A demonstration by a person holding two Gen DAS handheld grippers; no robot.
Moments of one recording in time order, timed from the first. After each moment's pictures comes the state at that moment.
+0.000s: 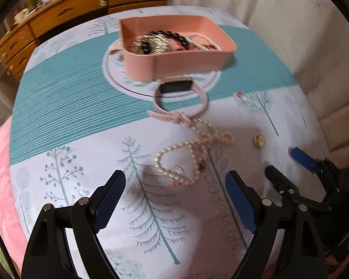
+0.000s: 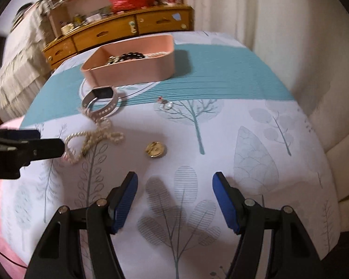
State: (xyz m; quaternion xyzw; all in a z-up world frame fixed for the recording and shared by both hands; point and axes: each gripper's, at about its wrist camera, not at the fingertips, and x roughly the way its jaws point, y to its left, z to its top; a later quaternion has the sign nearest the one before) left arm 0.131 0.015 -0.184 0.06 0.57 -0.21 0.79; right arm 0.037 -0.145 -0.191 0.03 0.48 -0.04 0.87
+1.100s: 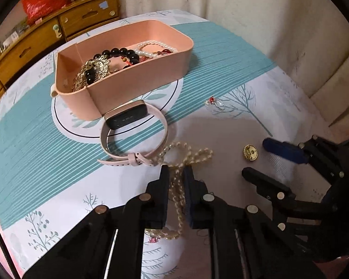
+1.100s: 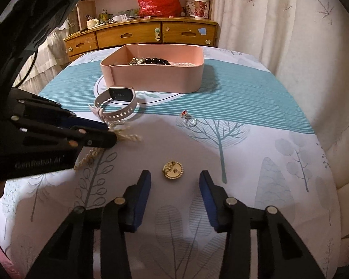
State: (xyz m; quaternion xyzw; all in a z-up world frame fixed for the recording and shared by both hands) left arm 0.153 -0.029 -0.206 0.13 0.52 -0.30 0.79; right arm 0.053 -0.131 -0.201 -0.02 0.45 0.02 0.89
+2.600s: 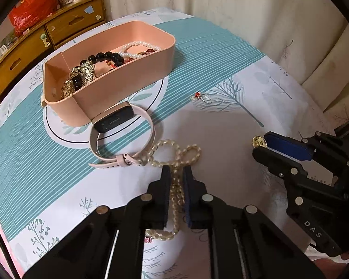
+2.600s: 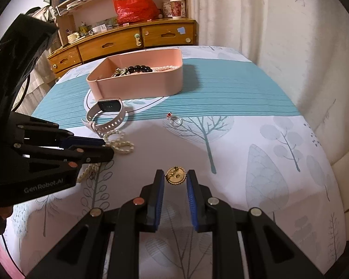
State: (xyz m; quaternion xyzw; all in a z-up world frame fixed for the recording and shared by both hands) left arm 0.145 -0.036 -0.207 0.16 0.51 -0.33 0.78; right arm 0.046 -0.141 -0.191 0.04 0.45 -0.04 0.89
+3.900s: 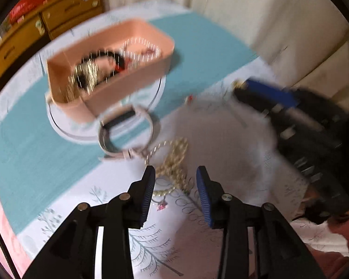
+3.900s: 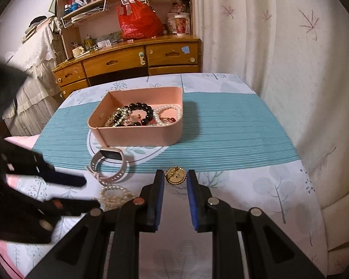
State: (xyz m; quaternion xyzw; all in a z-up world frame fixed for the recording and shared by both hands) left arm 0.160 -0.032 -0.178 0.15 0.57 -0.34 0.73; right arm 0.088 -0.156 -0.145 0.03 0.41 -0.02 0.91
